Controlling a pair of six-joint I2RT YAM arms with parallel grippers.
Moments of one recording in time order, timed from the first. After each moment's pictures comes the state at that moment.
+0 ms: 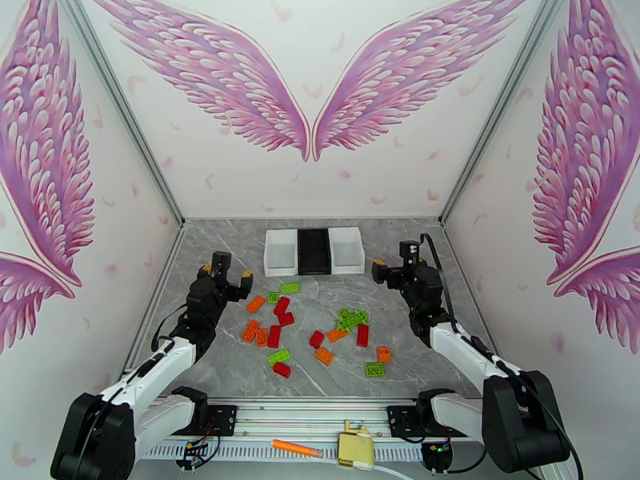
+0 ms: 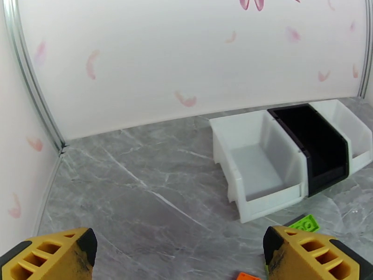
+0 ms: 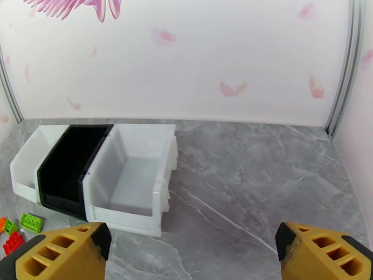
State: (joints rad) left arm -0.28 1.02 0.46 0.33 -0.16 0.03; right arm 0.14 1.17 0.56 0.37 -0.03 0.05
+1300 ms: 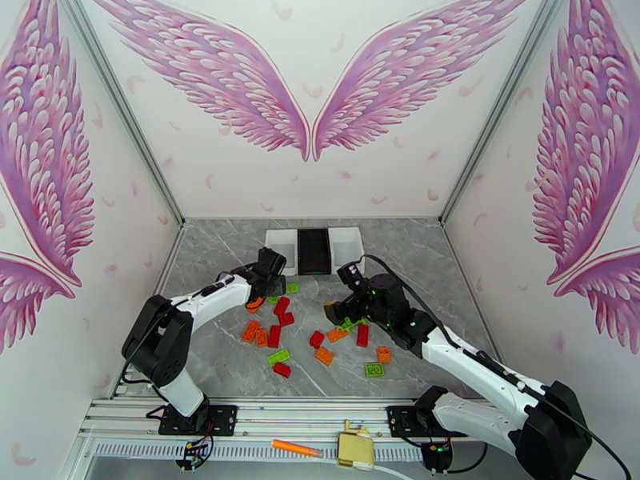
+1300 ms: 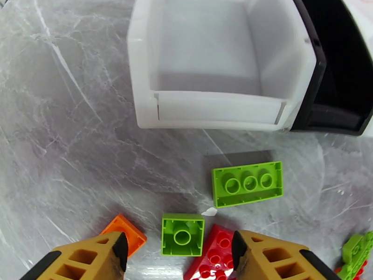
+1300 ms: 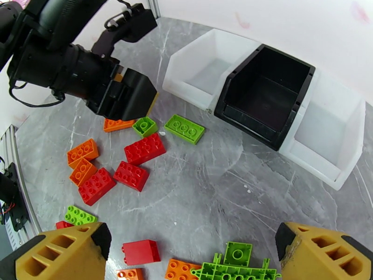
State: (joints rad) left arm -0.54 1.72 1.13 -0.48 -0.26 -0.56; right arm 0.61 1.09 0.70 -0.14 -0.16 0.03
